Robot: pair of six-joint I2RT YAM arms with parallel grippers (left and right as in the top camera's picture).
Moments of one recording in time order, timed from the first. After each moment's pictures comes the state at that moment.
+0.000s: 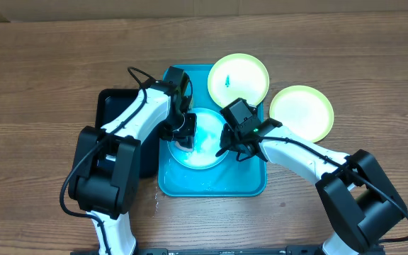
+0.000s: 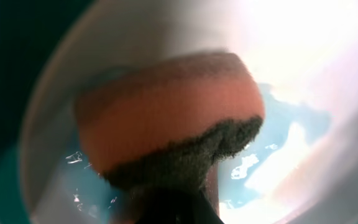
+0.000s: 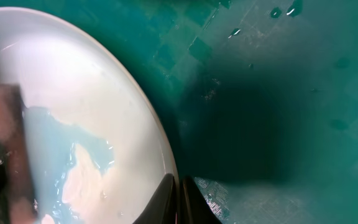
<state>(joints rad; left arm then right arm) -0.32 2.00 1.35 -0.92 0.21 -0.23 0.63 1.81 1.04 -0.42 -0.01 0.82</state>
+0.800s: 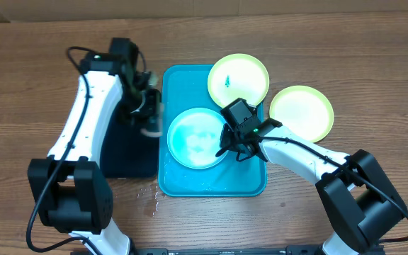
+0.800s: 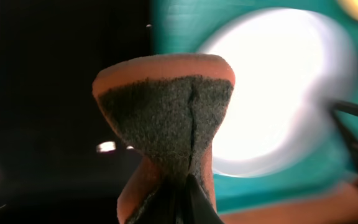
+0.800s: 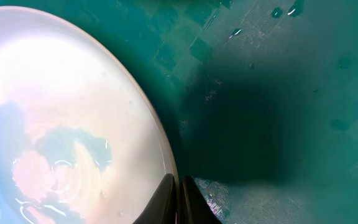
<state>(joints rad) -0.08 1.85 1.59 -1.29 0.19 -0.13 0.63 1.81 1.04 -0.42 -0.01 0.82</state>
